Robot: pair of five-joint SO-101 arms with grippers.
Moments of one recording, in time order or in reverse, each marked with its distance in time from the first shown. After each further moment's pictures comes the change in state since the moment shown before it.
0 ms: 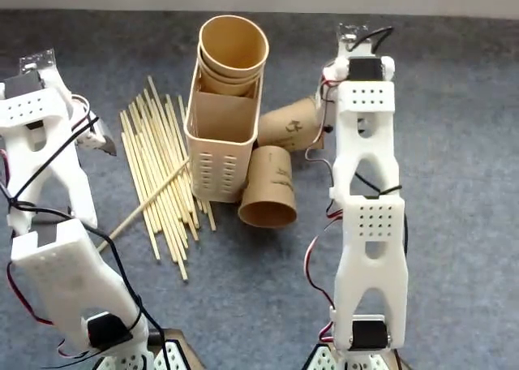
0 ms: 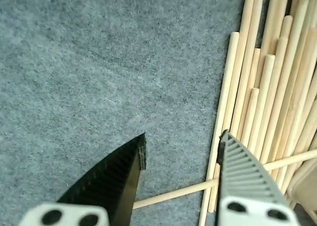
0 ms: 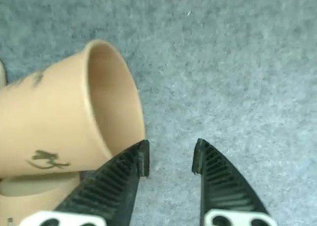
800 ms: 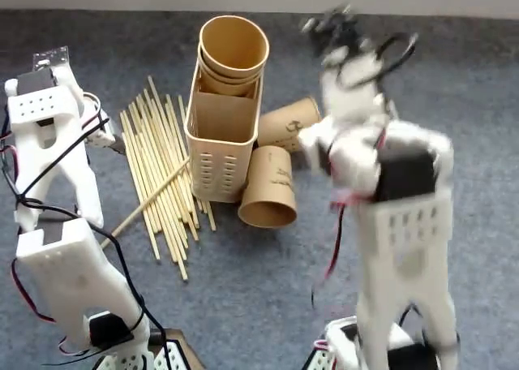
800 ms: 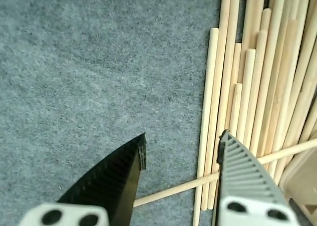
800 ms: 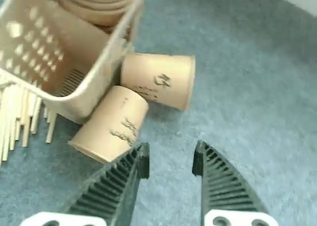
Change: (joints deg) left arm 2.1 0.0 0.0 0.0 0.0; right arm -16.3 -89.6 76.0 -17.3 18.3
